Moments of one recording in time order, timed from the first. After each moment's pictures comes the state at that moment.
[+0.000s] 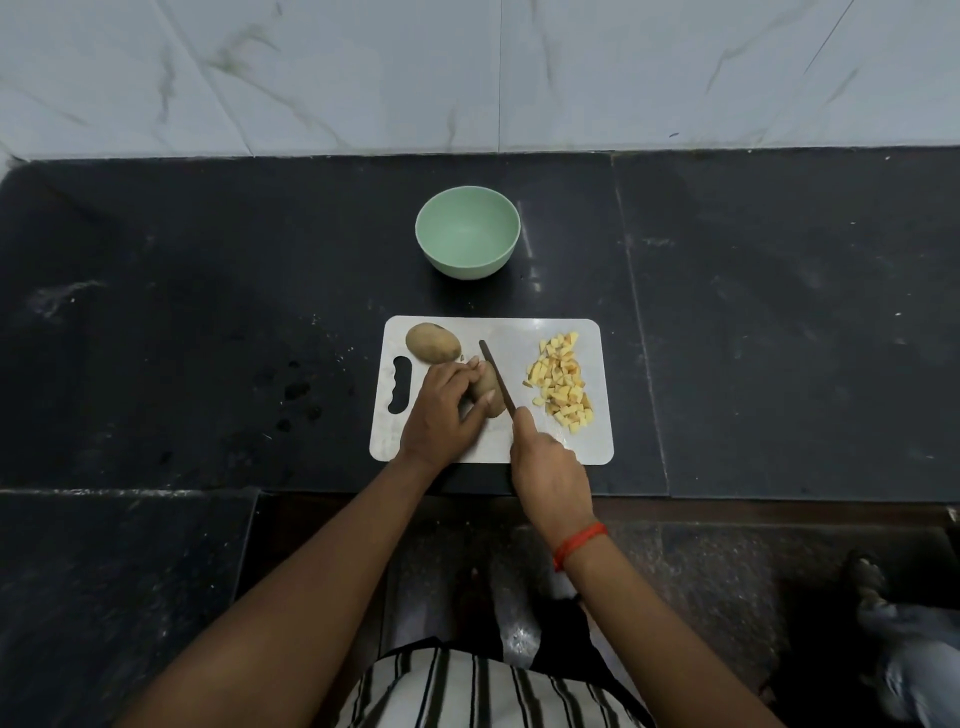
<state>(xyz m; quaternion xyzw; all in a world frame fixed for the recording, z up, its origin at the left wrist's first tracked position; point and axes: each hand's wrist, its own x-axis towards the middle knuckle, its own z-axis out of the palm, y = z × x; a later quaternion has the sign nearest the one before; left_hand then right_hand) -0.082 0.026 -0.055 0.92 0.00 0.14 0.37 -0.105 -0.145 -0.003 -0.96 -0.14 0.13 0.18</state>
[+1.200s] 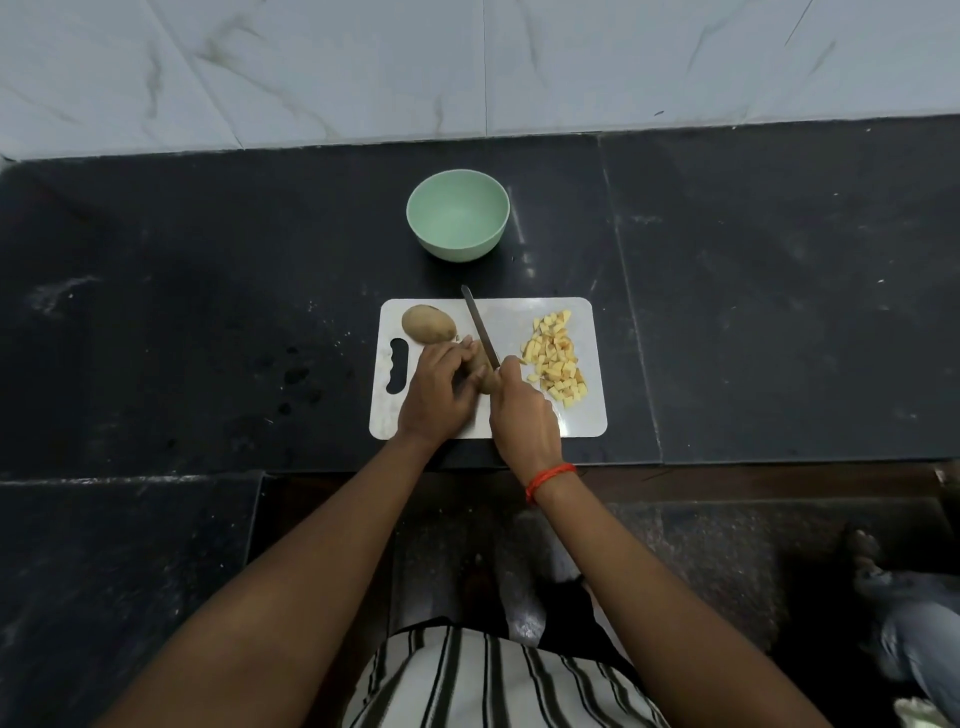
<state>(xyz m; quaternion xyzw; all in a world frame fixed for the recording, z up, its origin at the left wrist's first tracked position) -0.081 0.028 -0.056 0.92 0.00 0.15 0.37 -0.086 -0.118 -0.011 -0.94 -0.10 0.07 0.32</state>
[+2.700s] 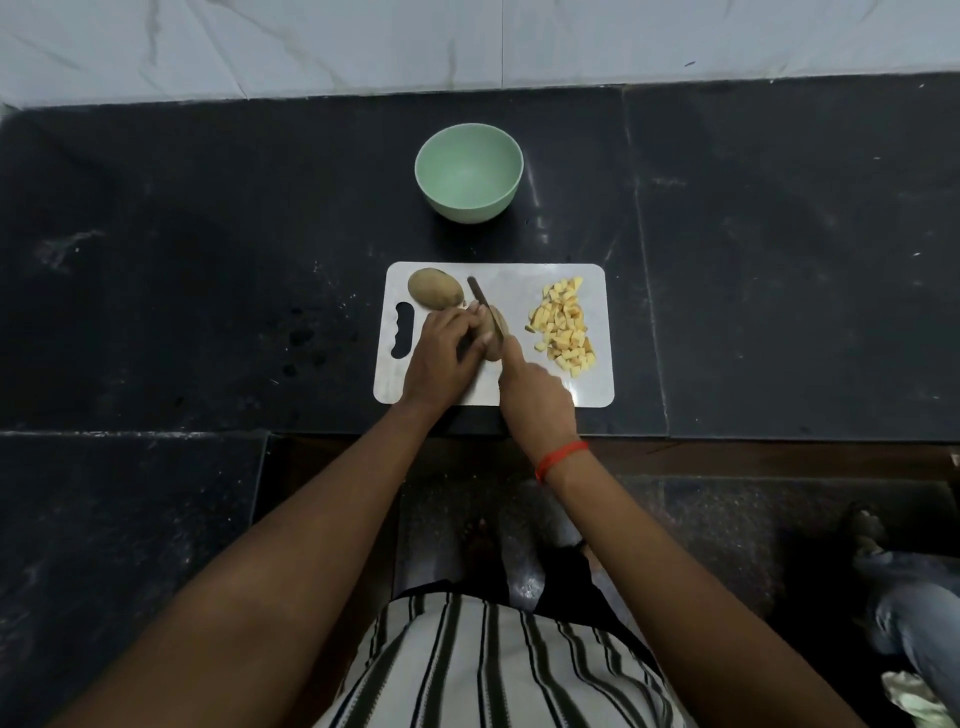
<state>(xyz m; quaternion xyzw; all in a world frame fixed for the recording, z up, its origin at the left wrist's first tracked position) -0.083 0.028 -0.058 0.92 0.02 0.12 0.38 -0.094 -0.127 -0.009 -0.97 -0.16 0.11 0.14</state>
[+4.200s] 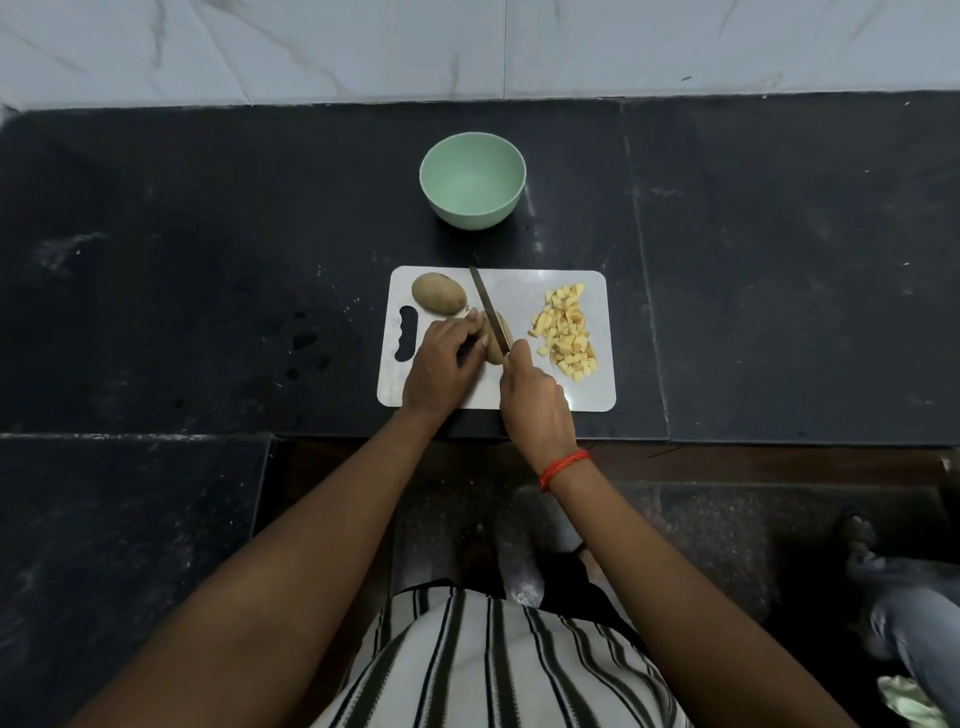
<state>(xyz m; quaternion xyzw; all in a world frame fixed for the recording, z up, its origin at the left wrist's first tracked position) -0.089 0.028 -0.056 0.91 0.04 0.12 0.38 -0.100 -0.124 -0.018 -0.95 -0.12 0.05 0.30</state>
